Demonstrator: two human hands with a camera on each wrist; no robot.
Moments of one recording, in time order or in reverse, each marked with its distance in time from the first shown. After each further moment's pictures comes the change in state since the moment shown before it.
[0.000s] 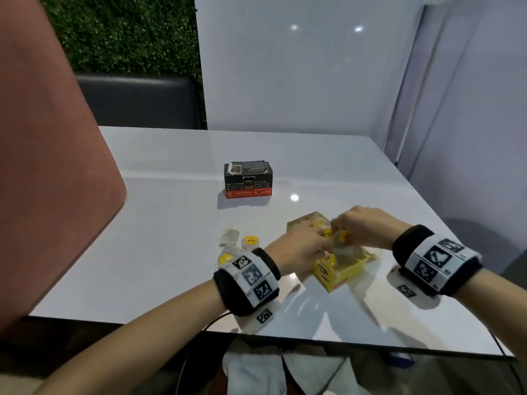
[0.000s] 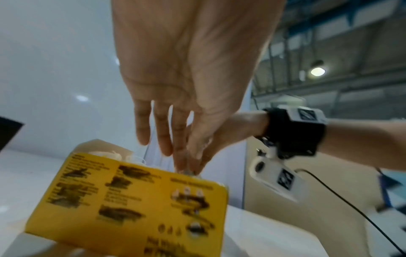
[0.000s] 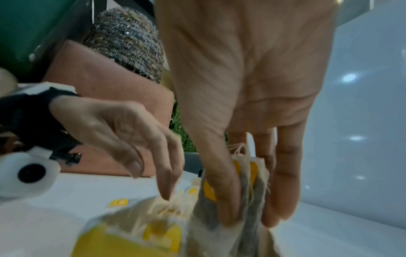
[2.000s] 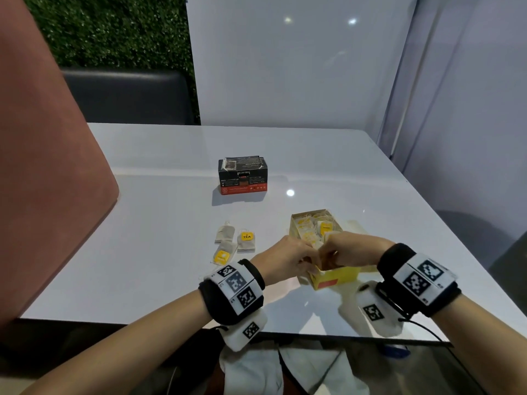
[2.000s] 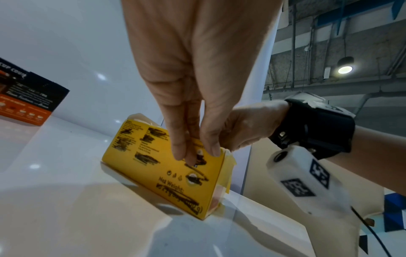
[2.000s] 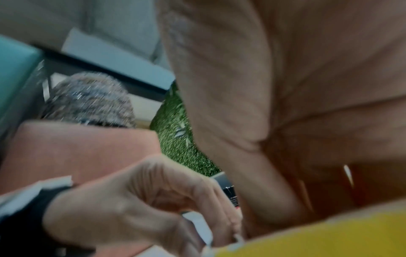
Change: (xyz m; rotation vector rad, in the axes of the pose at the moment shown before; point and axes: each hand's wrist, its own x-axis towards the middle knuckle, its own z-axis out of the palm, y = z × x) left_hand -0.018 -0.011 0.023 -0.247 0.022 -0.019; right_hand -0.009 -0.031 0.020 0.387 -0.291 -0.118
